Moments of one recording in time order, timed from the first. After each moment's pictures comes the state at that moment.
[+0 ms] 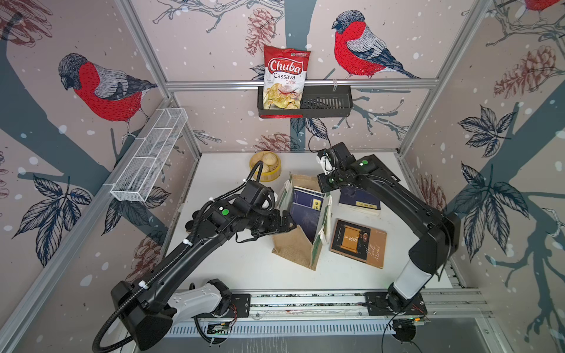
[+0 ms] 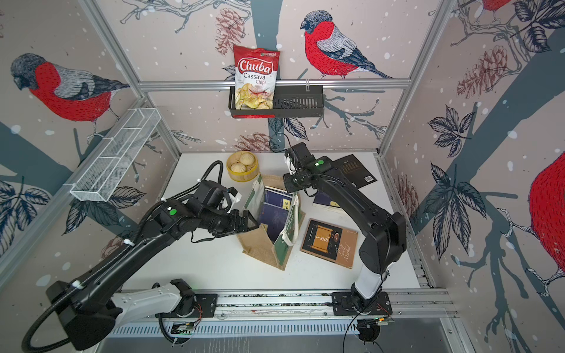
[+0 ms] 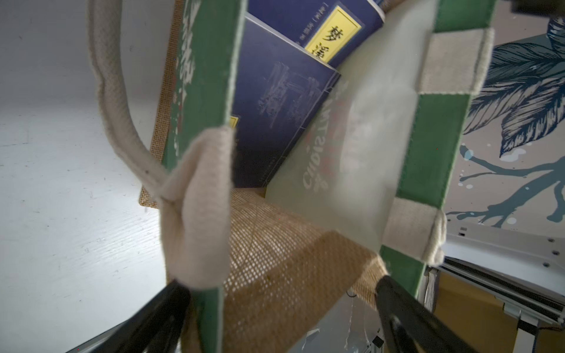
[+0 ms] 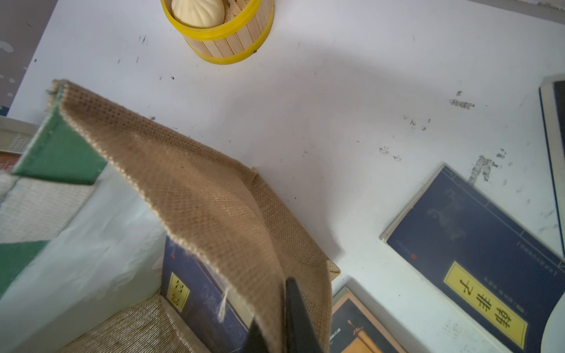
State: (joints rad) left arm -0.67 1.16 1.19 -1.01 0.38 -0.72; right arm 0.65 1.68 1.67 -0.96 -0.05 0.22
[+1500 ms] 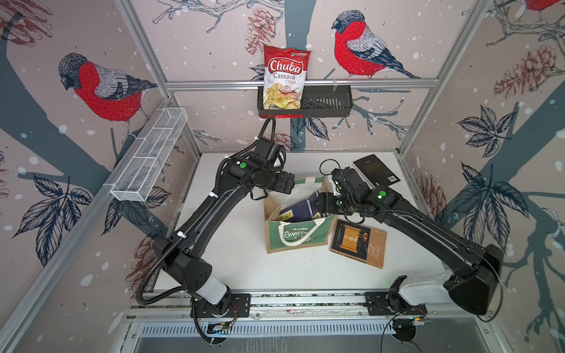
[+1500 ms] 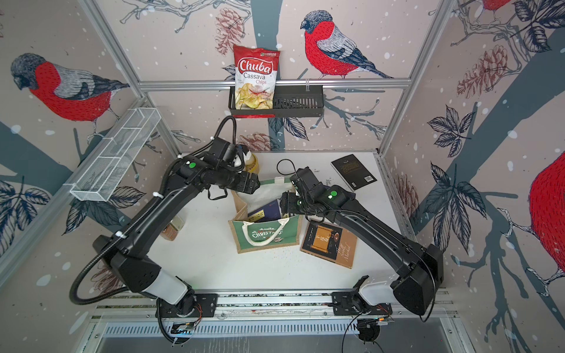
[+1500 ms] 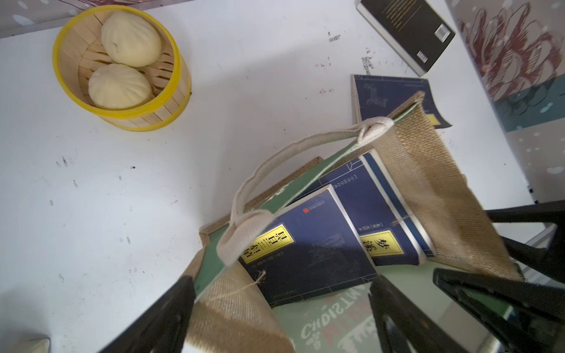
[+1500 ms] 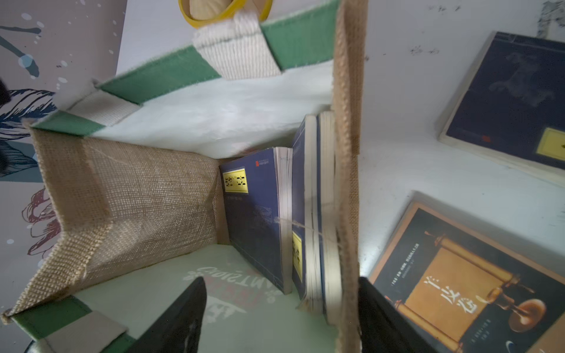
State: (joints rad) left arm -0.56 1.54 1.75 -1.13 0.08 -0.24; right arm 0.80 1.37 1.36 -0.87 0.00 0.64
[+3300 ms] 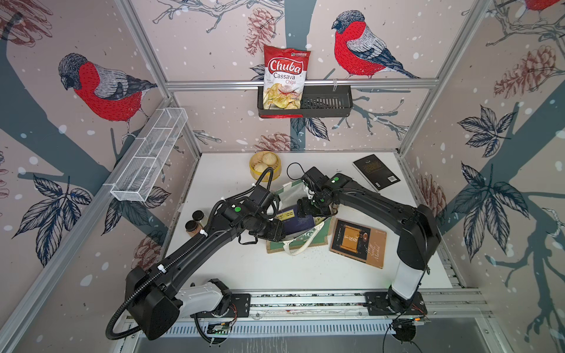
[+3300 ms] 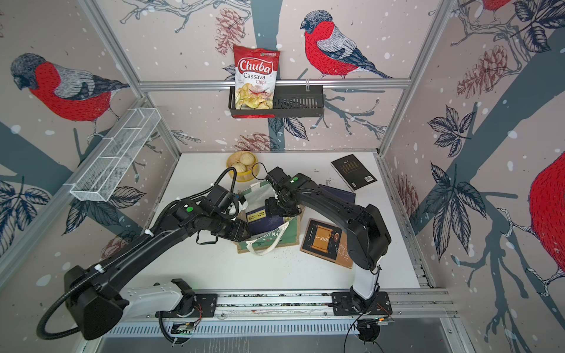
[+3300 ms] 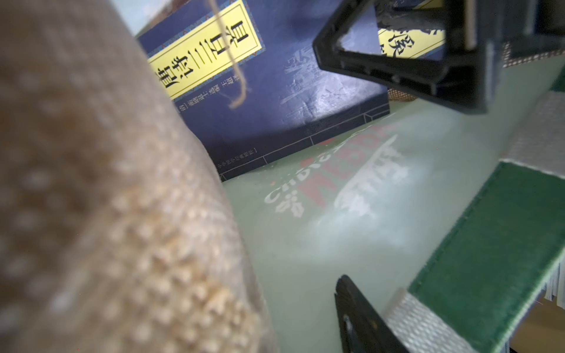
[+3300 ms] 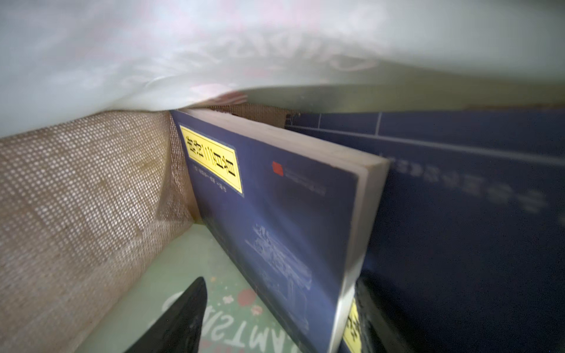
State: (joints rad) left arm -0.65 1.22 1.09 -1.03 0.29 -0.35; right arm 0.82 1.82 1.55 -0.96 -0.17 0.56
